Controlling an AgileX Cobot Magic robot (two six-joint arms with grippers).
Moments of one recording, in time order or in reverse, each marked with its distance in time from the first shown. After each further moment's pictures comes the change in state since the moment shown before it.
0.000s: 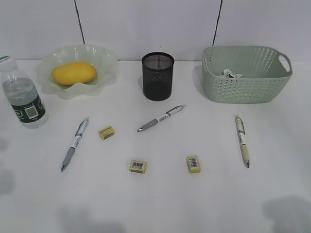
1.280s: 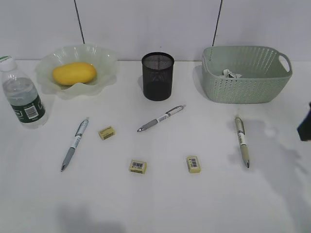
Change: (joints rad) left arm -0.001 -0.709 0.228 0.088 0.042 -0.024; right arm 0.000 1.047 -0.355 0.063 -0.104 0.109
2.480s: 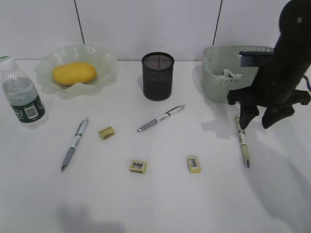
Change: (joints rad) left arm 0.000 0.000 0.043 0.001 -0.105 0.000; right arm 0.137 0.634 -0.367 -0.098 -0.051 0.236
